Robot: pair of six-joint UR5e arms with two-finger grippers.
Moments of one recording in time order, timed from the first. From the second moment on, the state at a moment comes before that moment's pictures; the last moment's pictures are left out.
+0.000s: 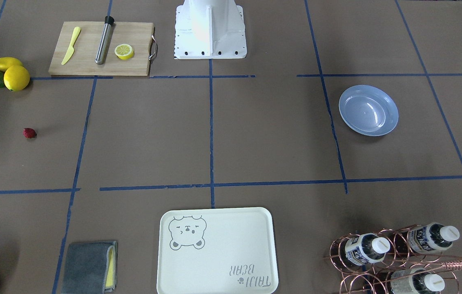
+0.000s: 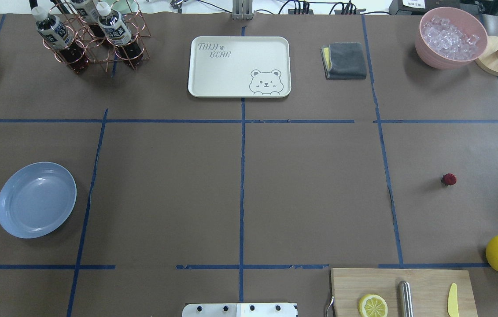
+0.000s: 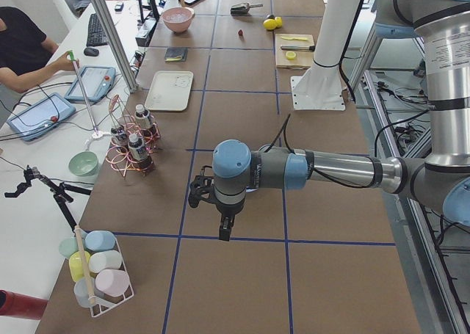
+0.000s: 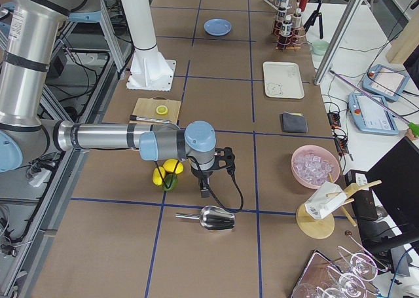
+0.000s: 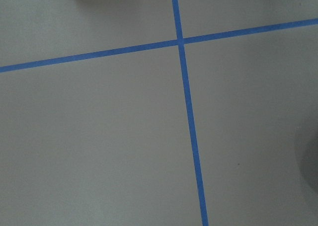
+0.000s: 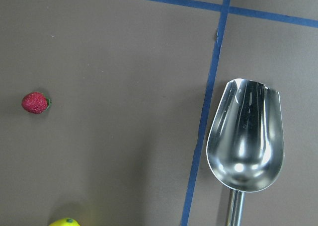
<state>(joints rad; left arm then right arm) -1.61 -1.37 -1.87 -1.51 -2.31 0.14 1.48 -1.87 1.91 -1.56 2.38 -0.06</state>
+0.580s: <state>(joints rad) -1.61 -1.37 -1.87 -1.53 -2.32 0.20 1.47 -1.85 1.92 -1.59 2.38 -0.06</state>
